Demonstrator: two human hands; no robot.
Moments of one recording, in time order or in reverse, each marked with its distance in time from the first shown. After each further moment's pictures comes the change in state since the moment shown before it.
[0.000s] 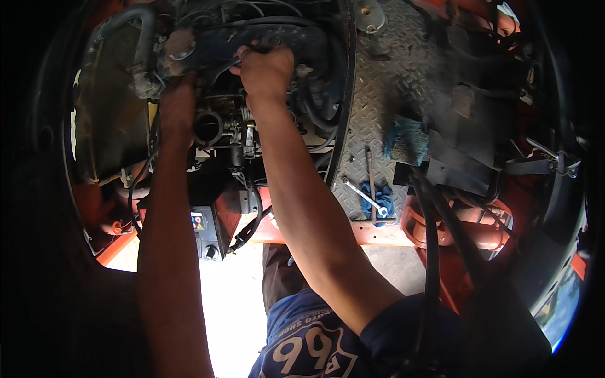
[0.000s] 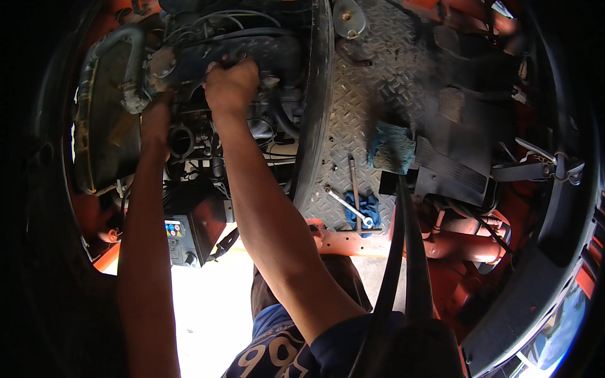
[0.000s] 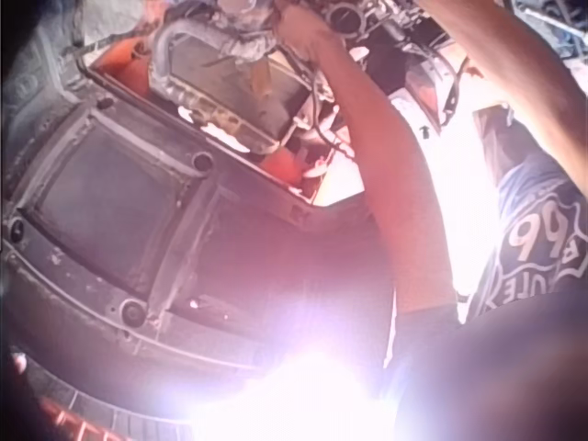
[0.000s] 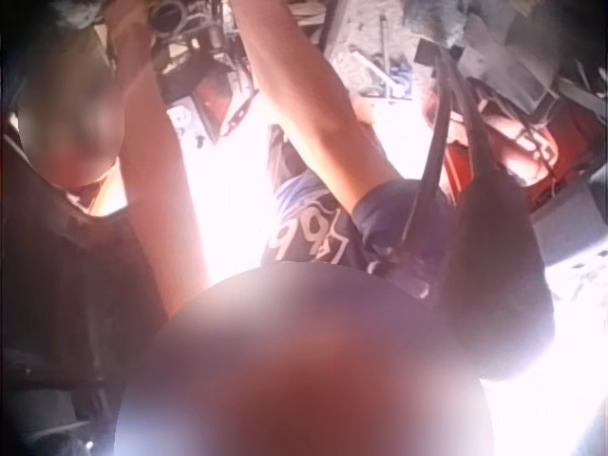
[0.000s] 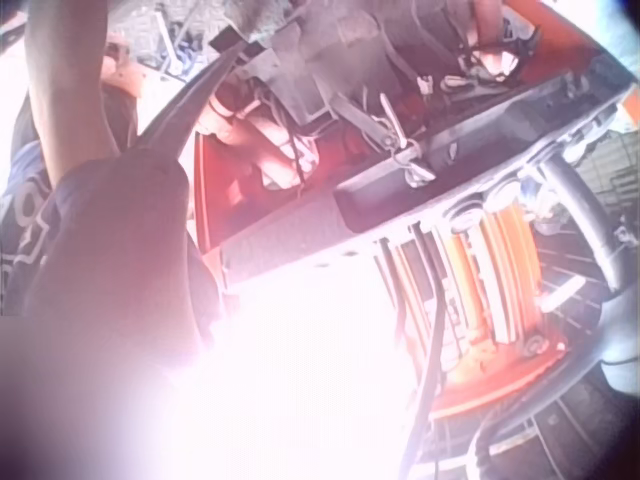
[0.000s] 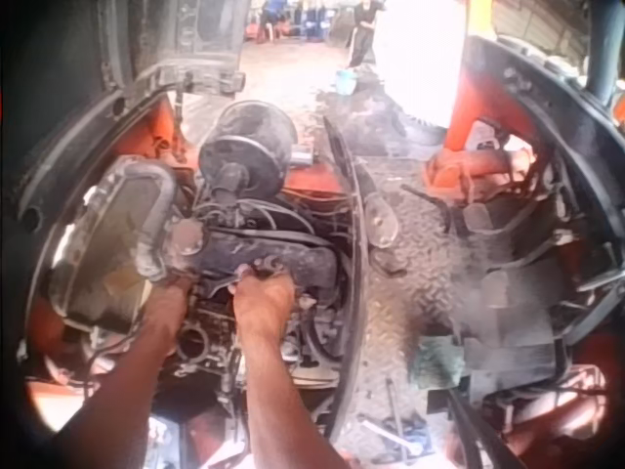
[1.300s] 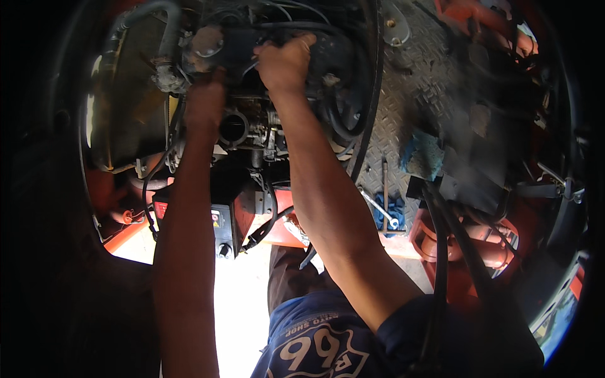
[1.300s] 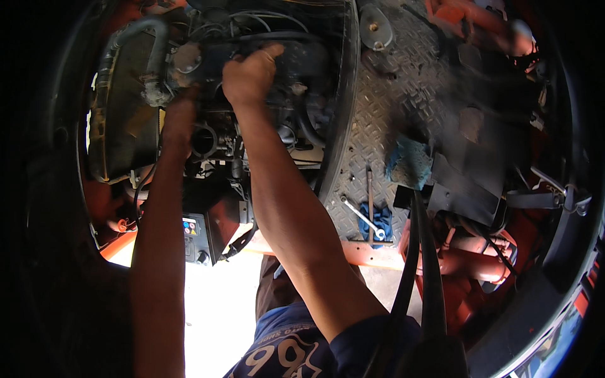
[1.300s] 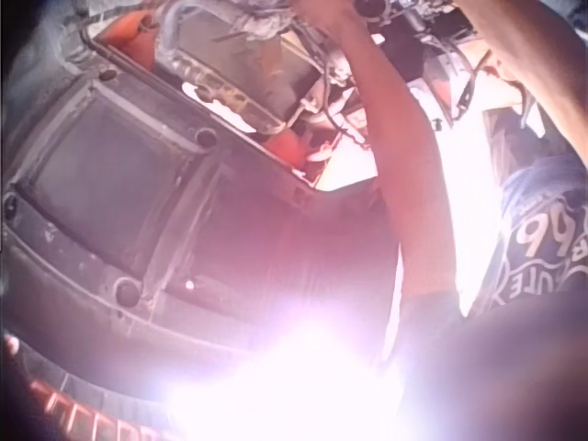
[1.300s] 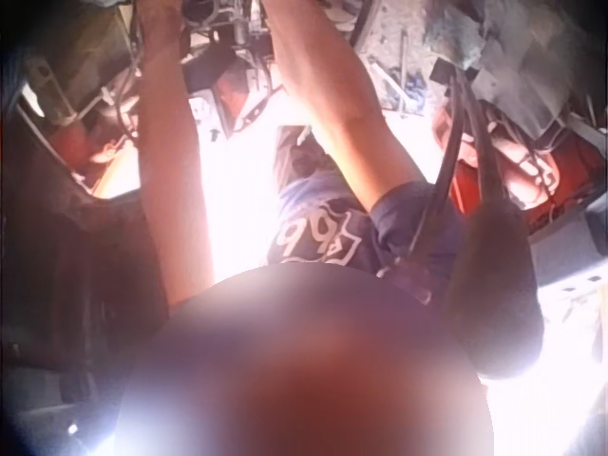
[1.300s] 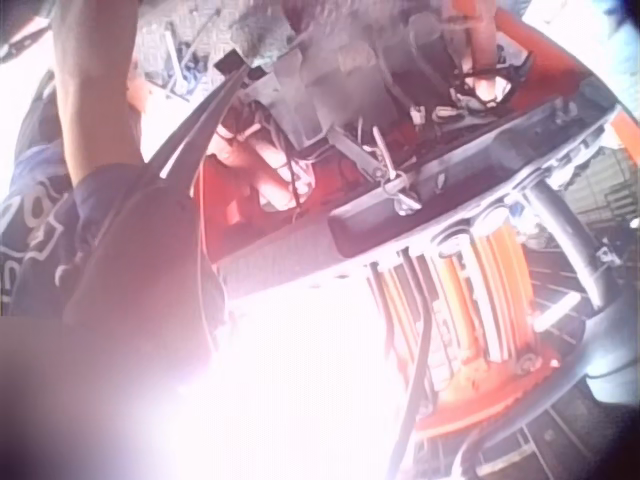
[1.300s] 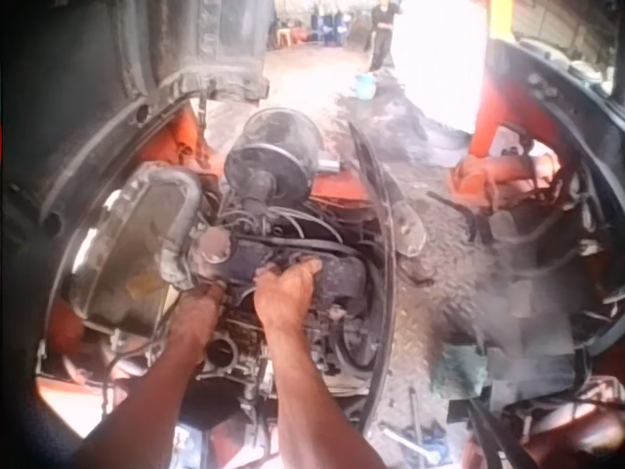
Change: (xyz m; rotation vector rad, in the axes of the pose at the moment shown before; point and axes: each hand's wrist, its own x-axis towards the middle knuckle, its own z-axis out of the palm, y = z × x) left_hand 0.016 -0.016 0.002 0.108 -0.010 0.058; right_hand 0.035 0.023 0.015 -0.313 -0.022 -0.219
